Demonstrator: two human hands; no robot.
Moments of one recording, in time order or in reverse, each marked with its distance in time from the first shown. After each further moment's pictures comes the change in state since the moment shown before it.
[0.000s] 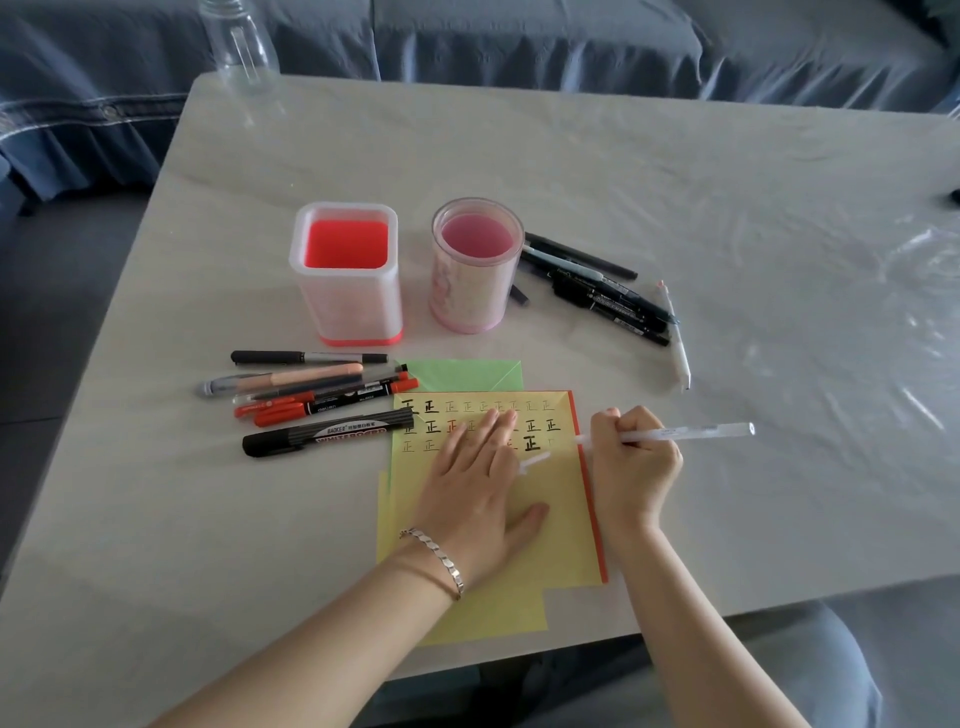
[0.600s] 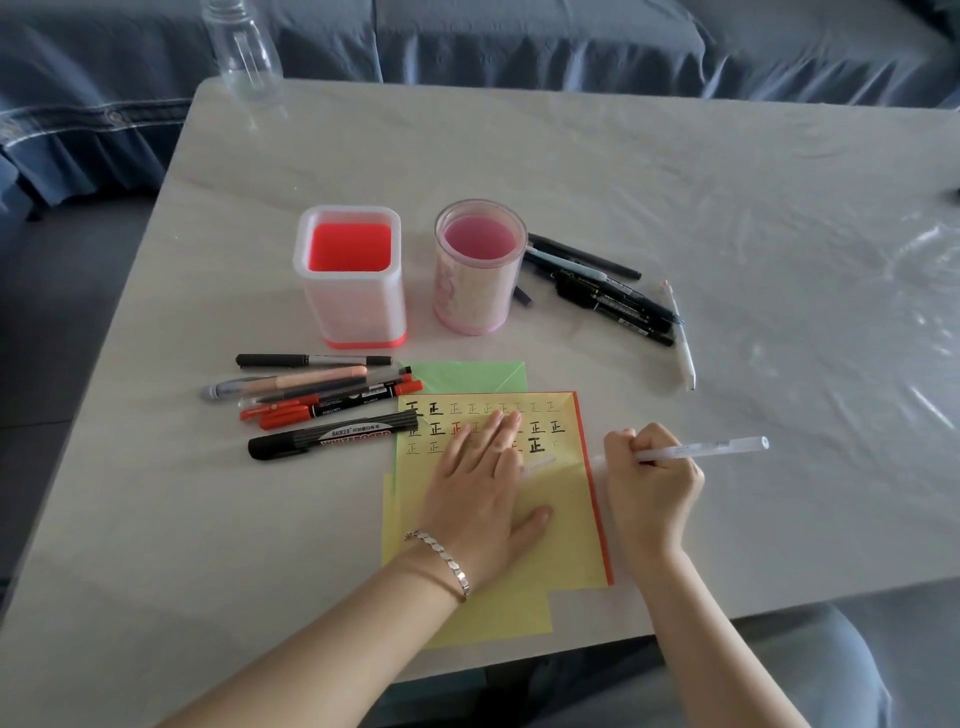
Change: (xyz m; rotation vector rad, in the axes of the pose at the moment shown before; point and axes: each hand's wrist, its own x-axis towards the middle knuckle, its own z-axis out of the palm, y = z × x) left_hand 0.001 0.001 -0.002 -0.007 -0.043 -0.023; right_hand -0.009 -0.002 -0.016 -0.081 0.003 -0.041
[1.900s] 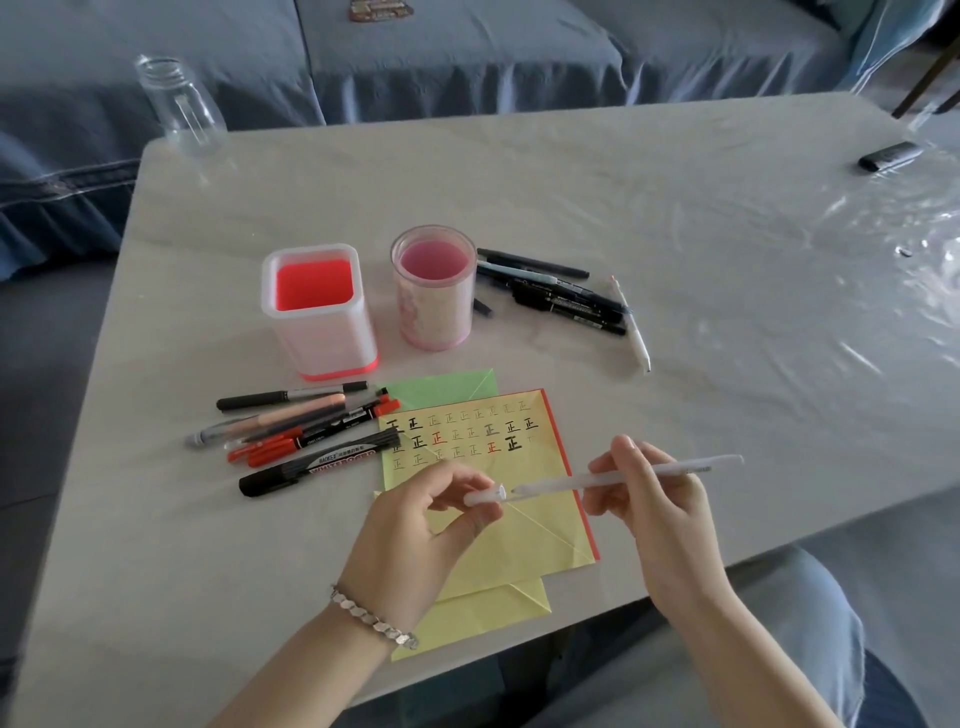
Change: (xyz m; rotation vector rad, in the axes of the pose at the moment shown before) left_hand -0.031 -0.001 -0.088 -0.846 0.063 -0.168; right_hand -0.037 -0.068 -0.058 0.495 -0.316 0.355
